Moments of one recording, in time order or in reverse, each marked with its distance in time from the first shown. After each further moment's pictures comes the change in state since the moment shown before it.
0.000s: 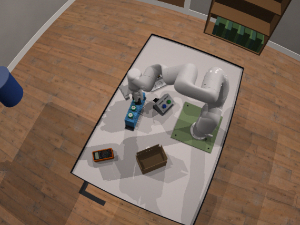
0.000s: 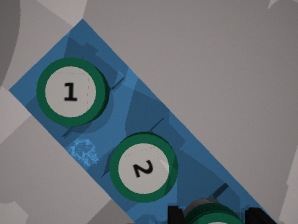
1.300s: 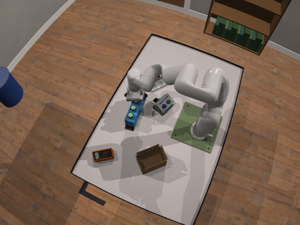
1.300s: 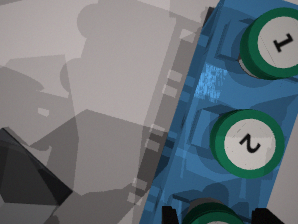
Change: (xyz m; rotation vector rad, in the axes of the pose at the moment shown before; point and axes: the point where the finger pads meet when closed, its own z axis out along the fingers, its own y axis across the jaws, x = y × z) arm 0.000 0.000 0.000 0.000 0.000 -1.072
